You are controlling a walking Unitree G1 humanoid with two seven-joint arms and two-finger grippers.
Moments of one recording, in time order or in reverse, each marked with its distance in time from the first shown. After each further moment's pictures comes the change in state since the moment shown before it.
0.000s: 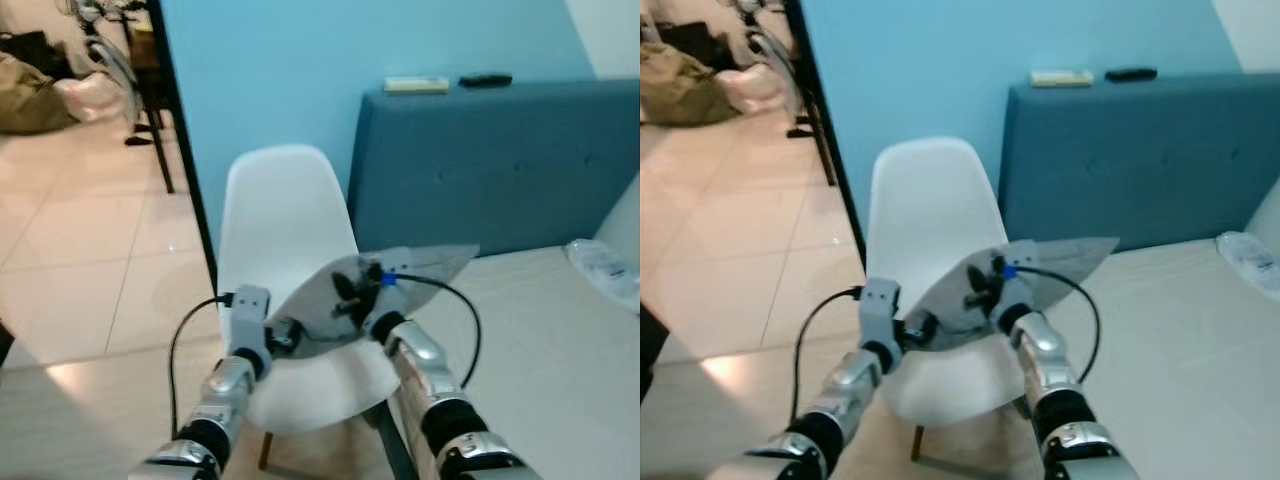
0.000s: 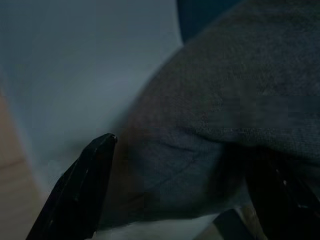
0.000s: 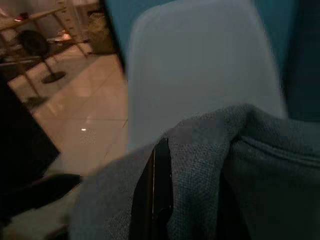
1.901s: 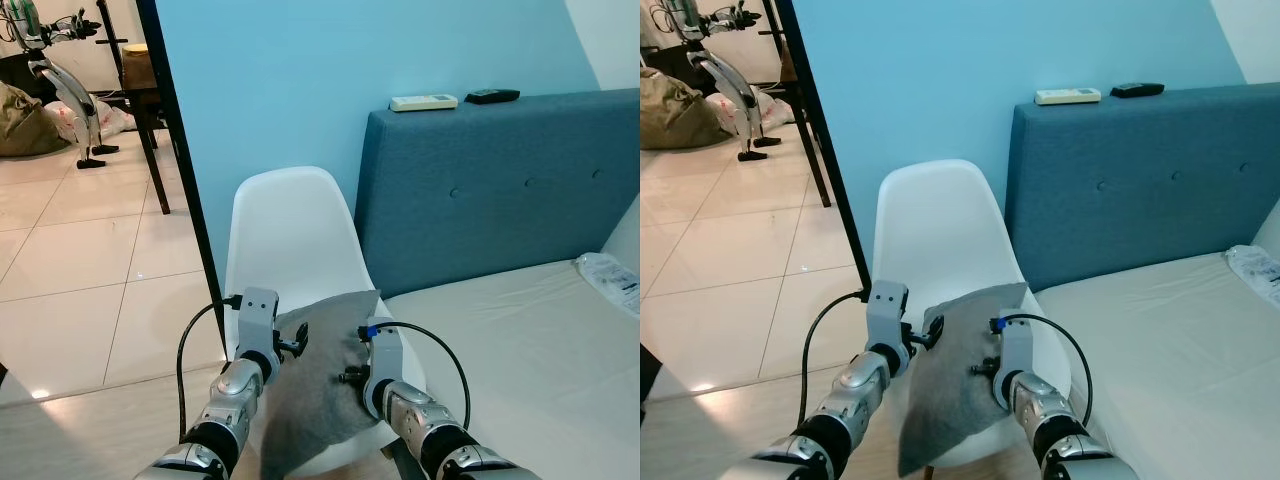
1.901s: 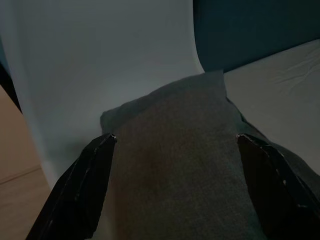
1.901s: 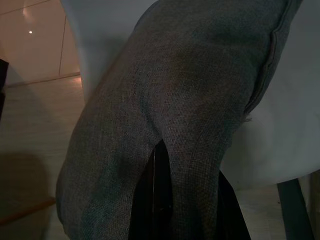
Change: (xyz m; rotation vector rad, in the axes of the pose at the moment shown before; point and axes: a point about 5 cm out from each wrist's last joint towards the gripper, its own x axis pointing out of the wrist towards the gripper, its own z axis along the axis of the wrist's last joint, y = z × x) left arm 0.000 -0.007 -0.005 0.017 0.026 0.001; right arm -0.039 -0.001 -0.095 0.195 0.602 -0.278
